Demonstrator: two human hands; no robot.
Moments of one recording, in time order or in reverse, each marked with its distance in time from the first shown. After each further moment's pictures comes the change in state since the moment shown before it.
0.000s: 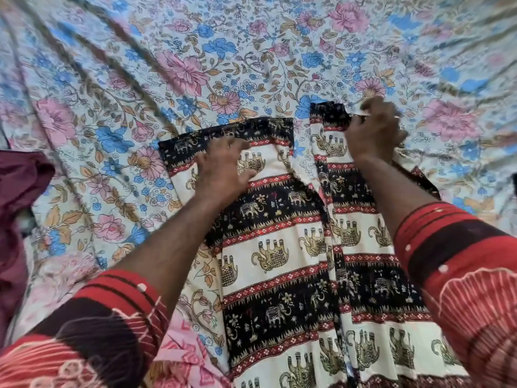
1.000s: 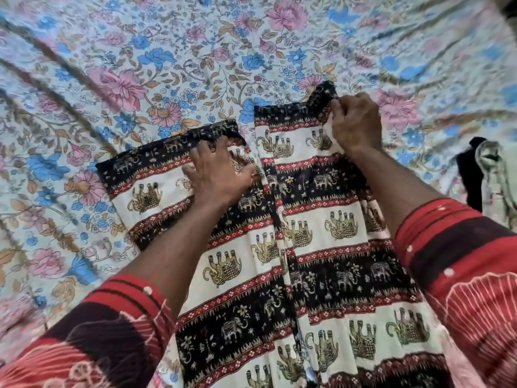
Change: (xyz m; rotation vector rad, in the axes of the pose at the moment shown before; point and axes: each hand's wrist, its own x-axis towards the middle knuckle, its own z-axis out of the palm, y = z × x) left_hand 0.027 0.098 0.043 0.017 -0.012 -0.142; right_hand 0.041 0.059 -0.050 0.049 -0.182 -0.038
